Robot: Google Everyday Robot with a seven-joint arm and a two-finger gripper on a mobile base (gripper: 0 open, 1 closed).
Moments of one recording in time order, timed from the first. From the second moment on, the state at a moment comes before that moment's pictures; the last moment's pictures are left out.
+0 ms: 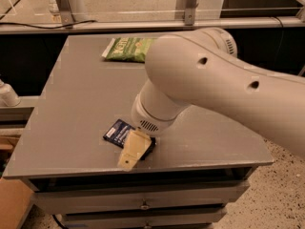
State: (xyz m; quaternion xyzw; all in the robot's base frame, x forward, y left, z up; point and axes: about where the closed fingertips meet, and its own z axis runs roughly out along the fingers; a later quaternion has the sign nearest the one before) arm 0.442 0.031 0.828 -0.59 0.78 0.08 0.21
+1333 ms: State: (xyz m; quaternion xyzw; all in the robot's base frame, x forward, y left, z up) arm 0.468 0.043 0.816 -0.57 0.80 0.06 0.20
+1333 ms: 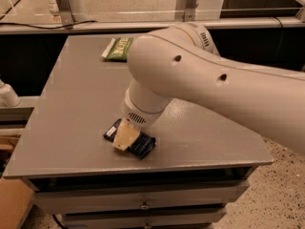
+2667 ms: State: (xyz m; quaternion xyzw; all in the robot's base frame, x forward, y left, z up) arm 0.476 0.097 0.862 -0.58 0.78 0.11 0.23
